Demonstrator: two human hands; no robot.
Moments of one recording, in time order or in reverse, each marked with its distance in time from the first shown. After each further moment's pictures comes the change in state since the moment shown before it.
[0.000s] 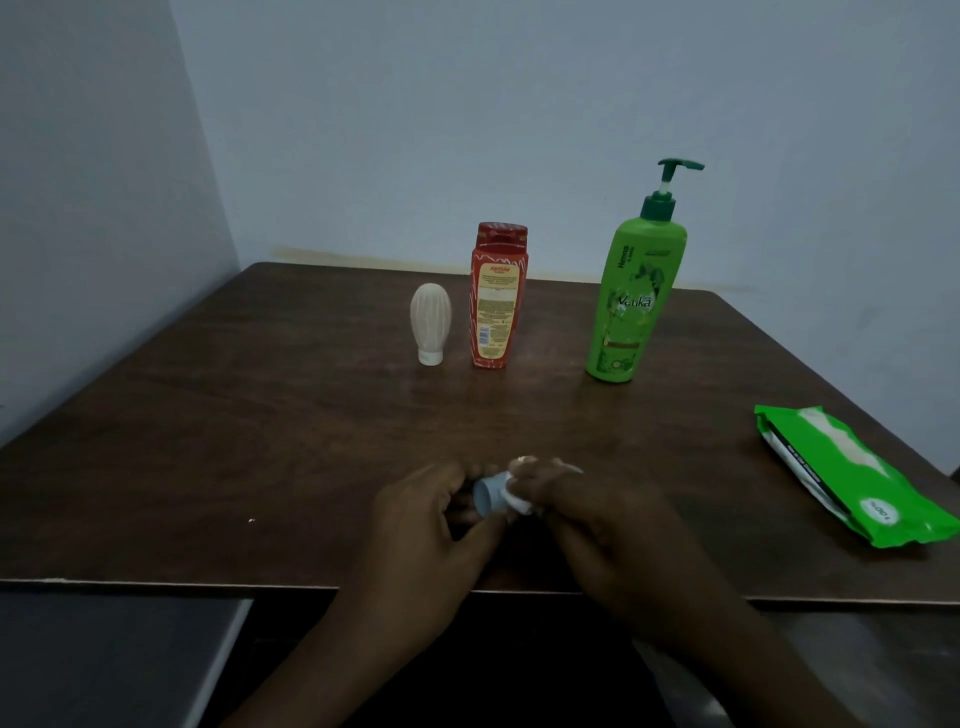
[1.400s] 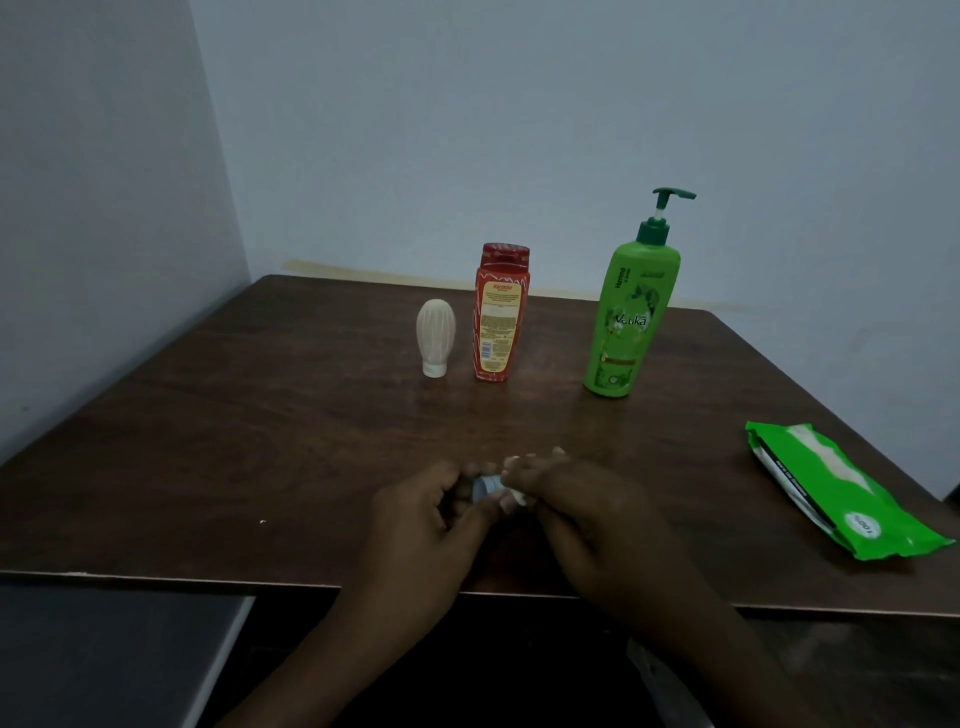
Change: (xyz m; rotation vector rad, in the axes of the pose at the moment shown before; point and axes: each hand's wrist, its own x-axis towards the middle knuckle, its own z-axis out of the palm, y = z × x) left_hand 0.002 0.008 -0.004 -0.146 0.034 -0.141; right_hand 0.008 0.000 0.003 -0.005 0.074 -0.024
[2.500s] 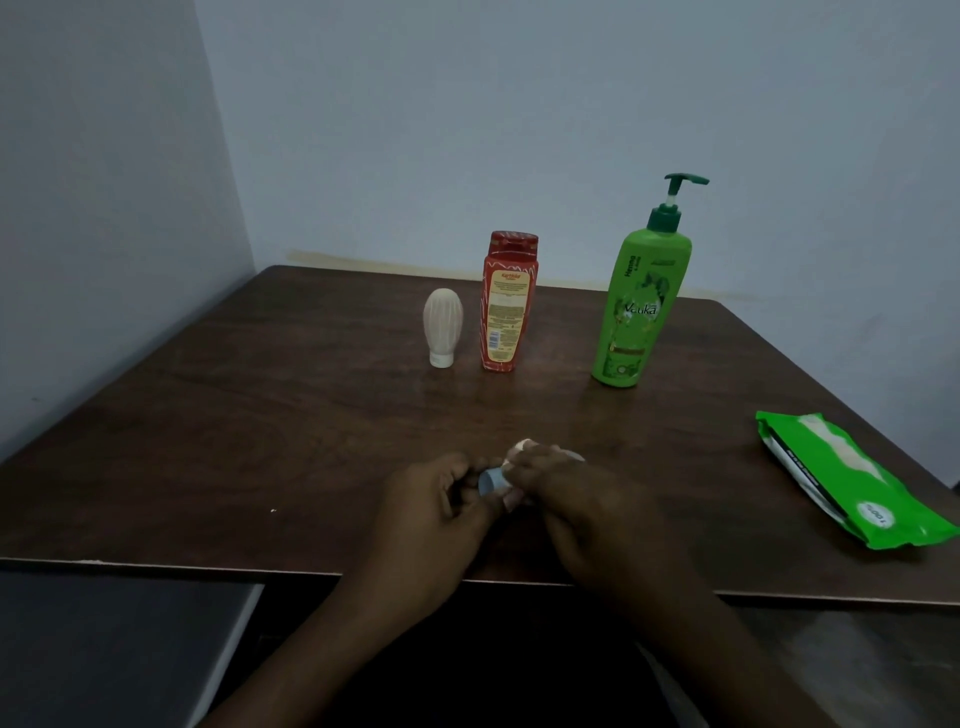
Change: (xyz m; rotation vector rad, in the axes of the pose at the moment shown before) left_hand 0.008 -0.006 -0.004 0.026 -0.115 -0.061; right_hand 0.002 -0.002 0.015 -0.194 -0.033 -0.023
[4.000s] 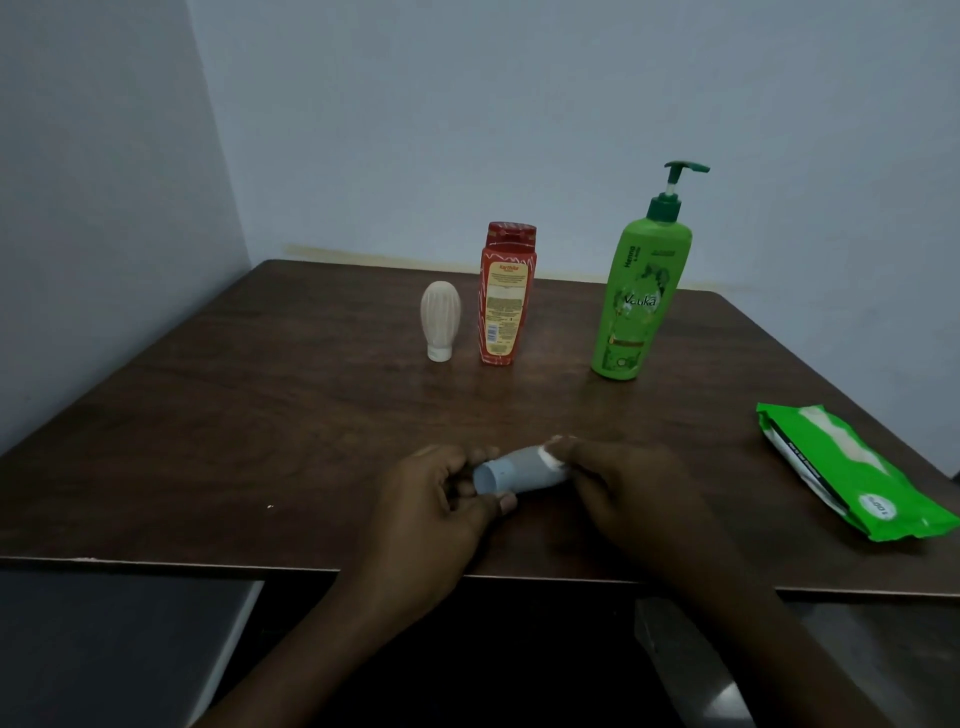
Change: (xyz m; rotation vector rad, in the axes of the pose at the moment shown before) left_hand -0.002 0.001 0.000 0.052 0.066 0.033; right_hand 0.003 0.025 -0.018 -0.049 -0.001 0.166
